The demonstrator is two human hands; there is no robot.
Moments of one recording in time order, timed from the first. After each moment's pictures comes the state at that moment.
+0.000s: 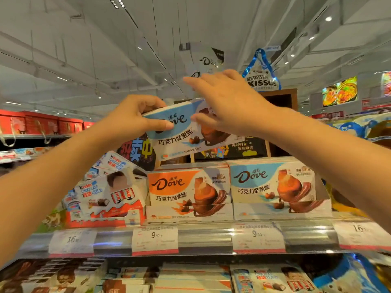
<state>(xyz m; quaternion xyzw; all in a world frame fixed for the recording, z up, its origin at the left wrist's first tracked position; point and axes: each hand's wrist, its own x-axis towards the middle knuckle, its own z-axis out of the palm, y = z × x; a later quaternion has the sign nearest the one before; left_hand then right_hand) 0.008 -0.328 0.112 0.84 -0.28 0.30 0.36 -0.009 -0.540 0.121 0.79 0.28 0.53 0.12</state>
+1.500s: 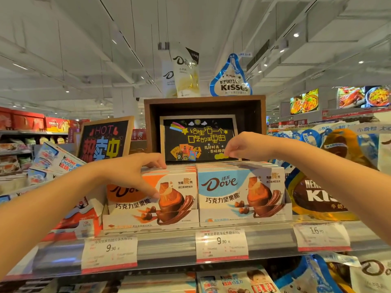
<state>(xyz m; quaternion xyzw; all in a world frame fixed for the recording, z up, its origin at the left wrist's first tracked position) 0.079 -0.353 0.052 0.94 -0.31 0.04 0.12 0.051 -0.652 0.078 0.96 0.21 0.15 -0.07</state>
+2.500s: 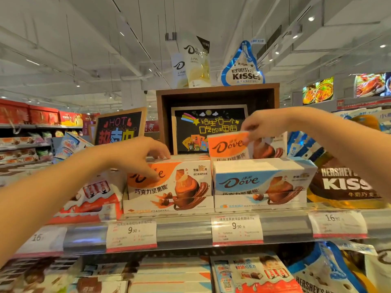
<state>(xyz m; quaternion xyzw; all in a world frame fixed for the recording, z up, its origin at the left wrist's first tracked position) 0.062 -0.337 0.064 0.95 -0.31 0.11 0.01 0.056 -0.652 0.107 0.98 0.16 0.09 -0.01</state>
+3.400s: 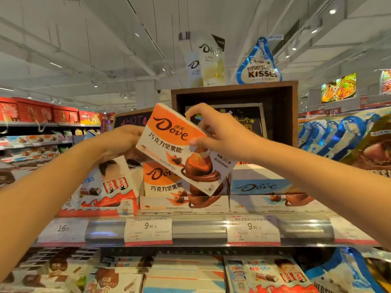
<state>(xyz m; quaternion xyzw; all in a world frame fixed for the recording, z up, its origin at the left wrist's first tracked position) 0.057 -0.301 0.068 0.86 -0.21 0.06 0.46 0.010 -0.536 0.065 0.84 0.38 0.28 -0.26</state>
